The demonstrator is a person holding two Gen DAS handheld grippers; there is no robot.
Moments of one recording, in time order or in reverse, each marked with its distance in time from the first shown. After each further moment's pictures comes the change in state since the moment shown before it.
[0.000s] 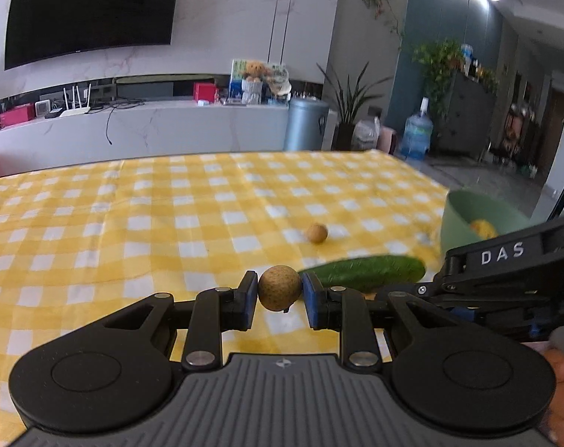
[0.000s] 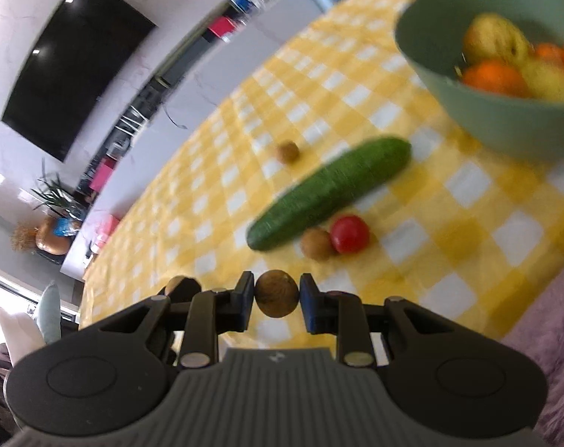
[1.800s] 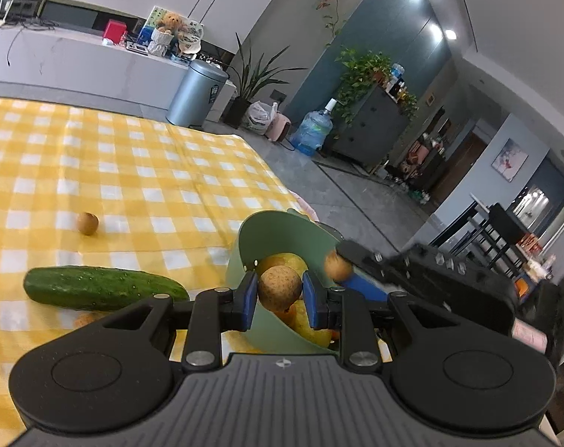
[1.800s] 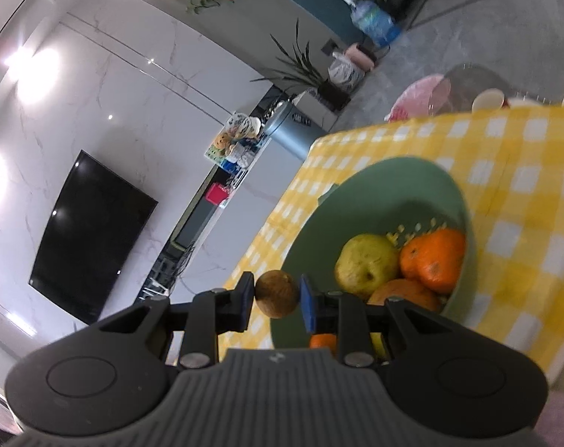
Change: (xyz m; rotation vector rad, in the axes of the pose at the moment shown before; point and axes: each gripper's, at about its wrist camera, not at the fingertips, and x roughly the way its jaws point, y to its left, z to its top) left arm 0.061 -0.106 0.036 -0.235 0.102 -0.428; right arm -0.102 -0.120 0.079 0.251 -0.456 0.098
